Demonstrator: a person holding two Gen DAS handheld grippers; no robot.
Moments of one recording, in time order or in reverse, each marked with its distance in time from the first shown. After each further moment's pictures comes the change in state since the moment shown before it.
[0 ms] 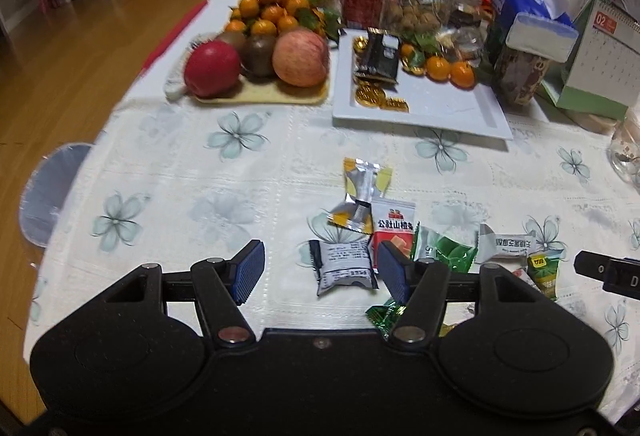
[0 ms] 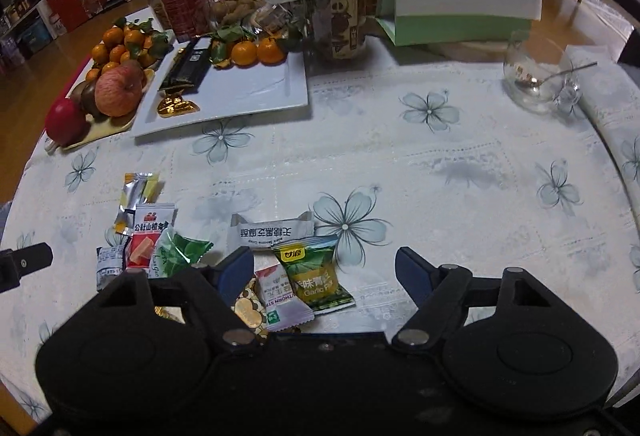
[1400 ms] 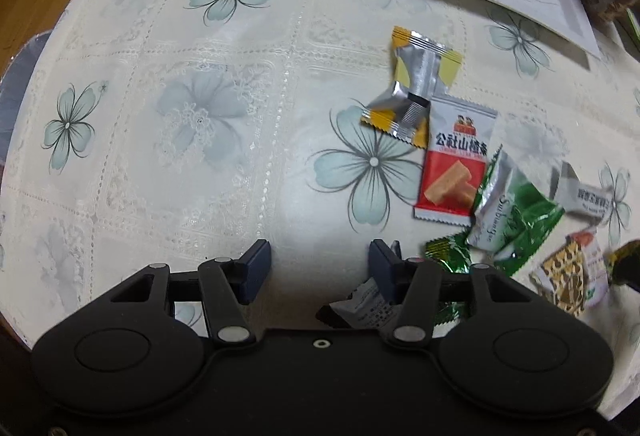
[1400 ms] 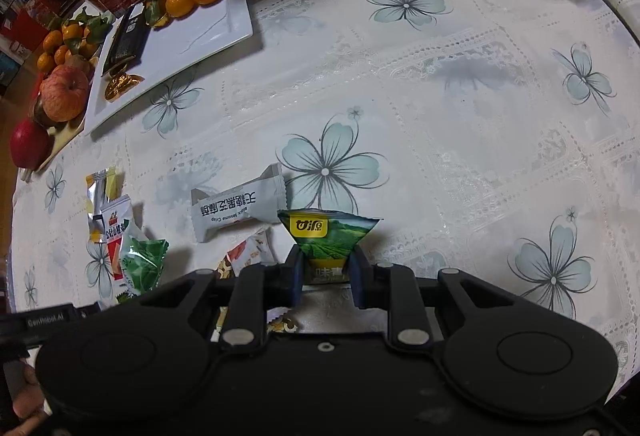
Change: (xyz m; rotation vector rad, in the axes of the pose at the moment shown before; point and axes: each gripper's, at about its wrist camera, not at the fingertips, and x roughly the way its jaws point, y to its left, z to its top) left arm 0.092 0.010 -0.003 -0.074 0.412 0.036; right arm 0.060 -0.029 0.001 0.231 0.222 0.055
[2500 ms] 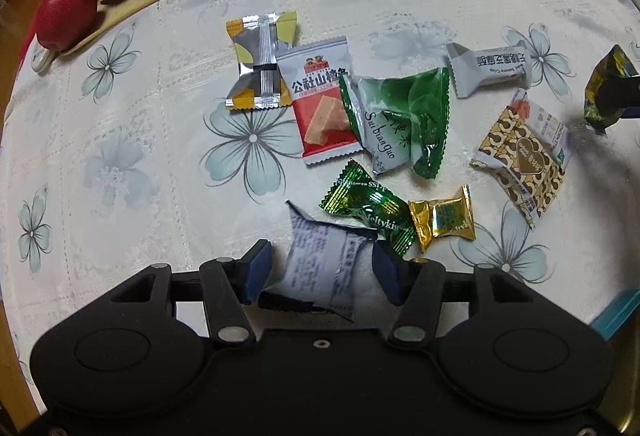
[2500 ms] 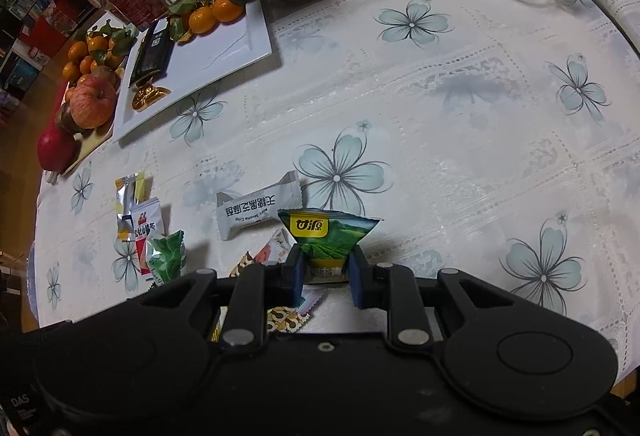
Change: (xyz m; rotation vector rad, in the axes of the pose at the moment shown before) left arm -0.001 -0.054 -0.042 0.440 -0.082 -0.009; right arm -0.025 0.000 -0.007 -0.020 -0.039 0.054
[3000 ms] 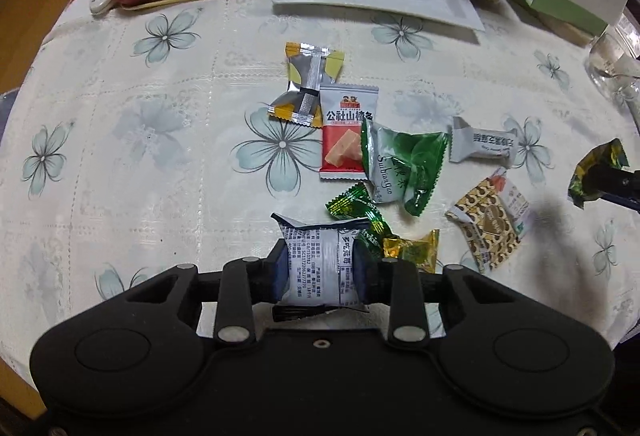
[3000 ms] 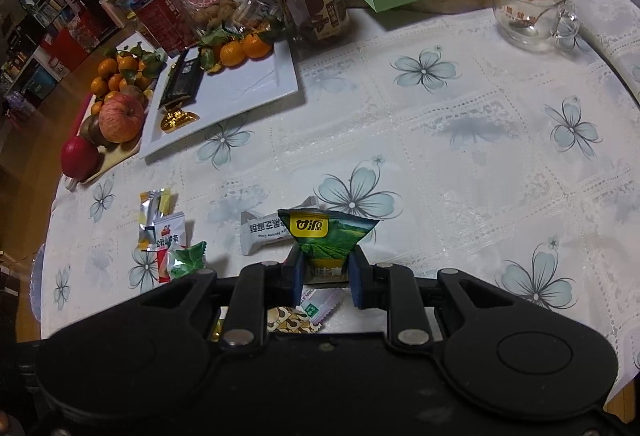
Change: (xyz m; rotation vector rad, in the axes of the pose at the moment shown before) left arm -0.050 0.023 -0.022 -0.282 -0.116 -0.083; right arm -0.034 0.007 -0.018 -0.070 -0.154 0.033
